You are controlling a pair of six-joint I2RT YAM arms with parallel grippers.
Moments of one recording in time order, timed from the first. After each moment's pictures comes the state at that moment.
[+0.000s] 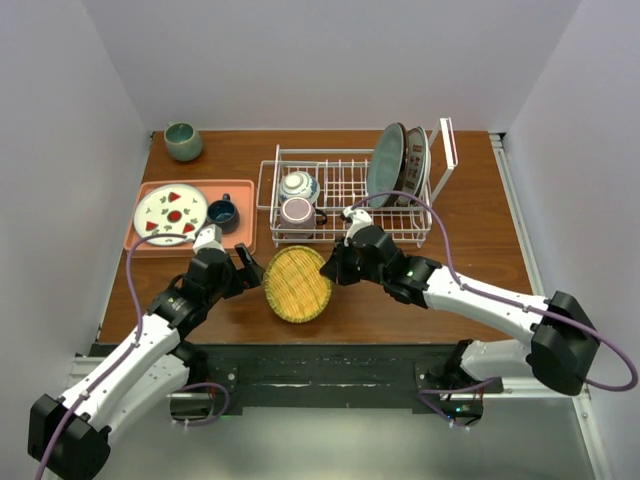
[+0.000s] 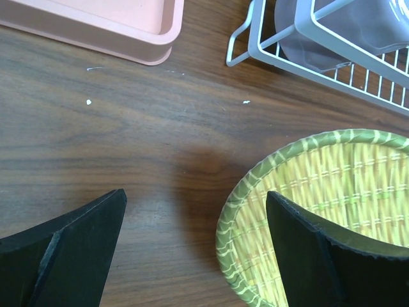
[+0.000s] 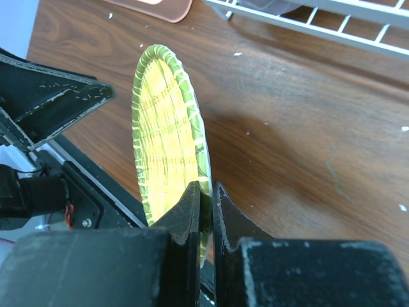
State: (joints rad) left arm -0.48 0.72 0.45 -0.41 -0.19 -0.75; right arm 0.91 1.27 0.80 -0.10 0.03 0.65
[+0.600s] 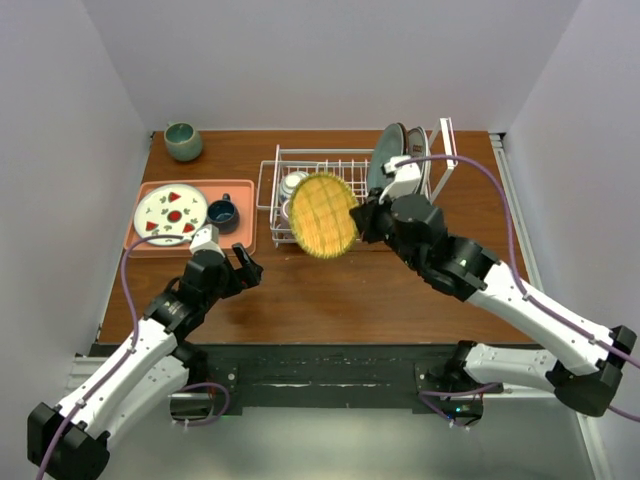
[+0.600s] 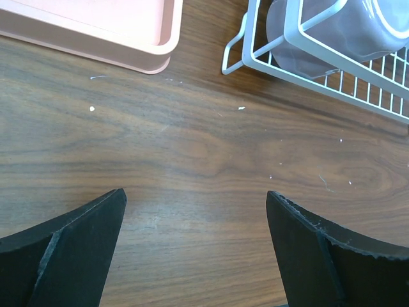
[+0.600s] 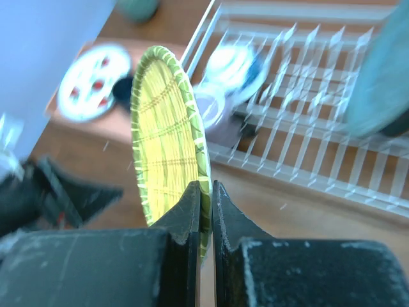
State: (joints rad) left arm -0.48 0.67 0.45 -0.42 -0.20 -0.75; right arm 0.91 1.09 1.13 -0.39 0.38 0.47
